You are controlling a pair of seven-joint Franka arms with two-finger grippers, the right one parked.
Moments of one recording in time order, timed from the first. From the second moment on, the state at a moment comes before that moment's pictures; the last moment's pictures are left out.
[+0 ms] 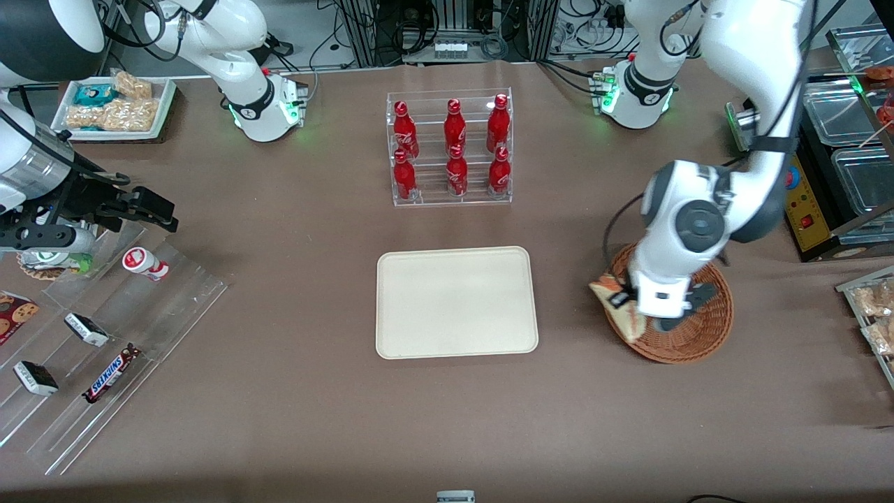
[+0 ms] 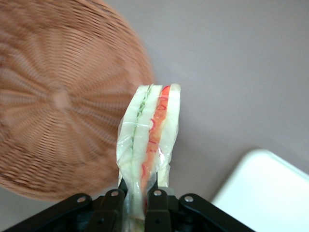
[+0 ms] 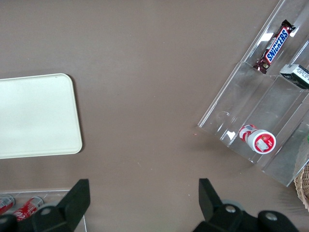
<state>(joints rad) -0.32 0.36 -0.03 -1.86 0.06 2.21 -0.94</state>
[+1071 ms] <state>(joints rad) -0.72 0.77 -0.05 -1.43 0.06 2.31 -0.97</state>
